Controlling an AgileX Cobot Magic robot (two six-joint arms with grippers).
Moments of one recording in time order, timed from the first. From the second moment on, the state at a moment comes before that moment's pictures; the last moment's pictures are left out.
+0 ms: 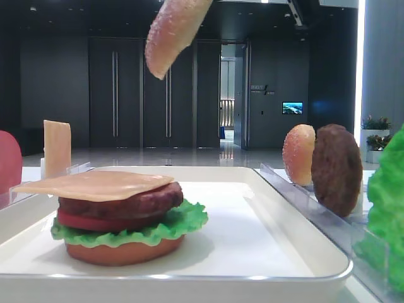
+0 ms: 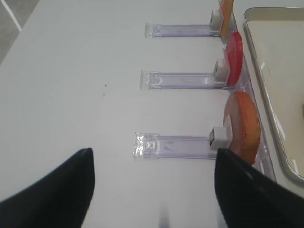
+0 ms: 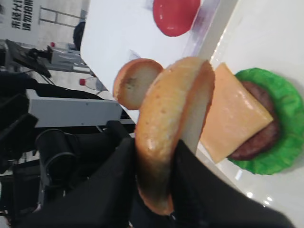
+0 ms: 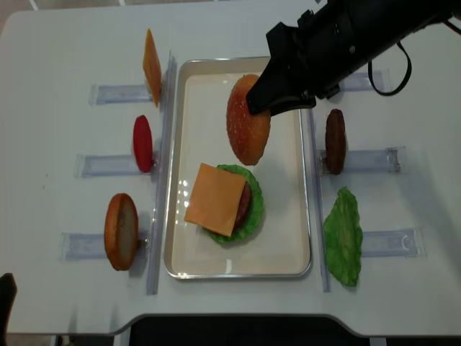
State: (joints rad) left arm 0.08 -0.01 -0.47 0.05 1.11 0.01; right arm 0.38 1.66 -1.26 1.10 1.14 -0.51
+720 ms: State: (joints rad) left arm 0.08 -0.01 -0.47 0.05 1.11 0.01; right arm 0.45 1.61 -0.88 1.68 1.07 -1.04
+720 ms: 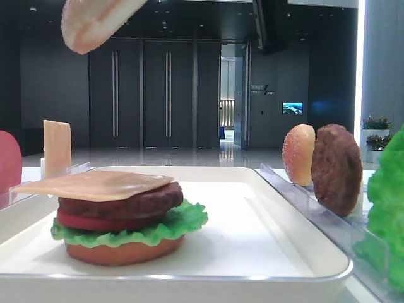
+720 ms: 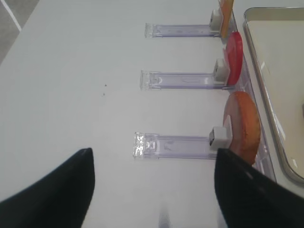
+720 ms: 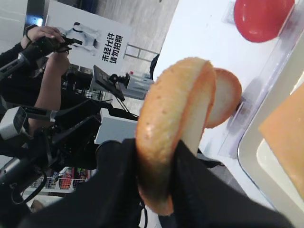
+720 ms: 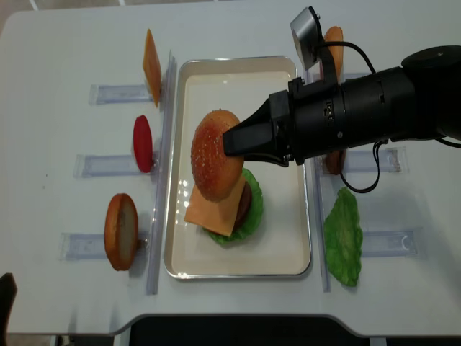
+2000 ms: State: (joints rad) left arm 0.08 -0.01 -0.47 0.05 1.11 0.01; right arm 0.48 1.86 -0.88 1.80 1.19 -1.20
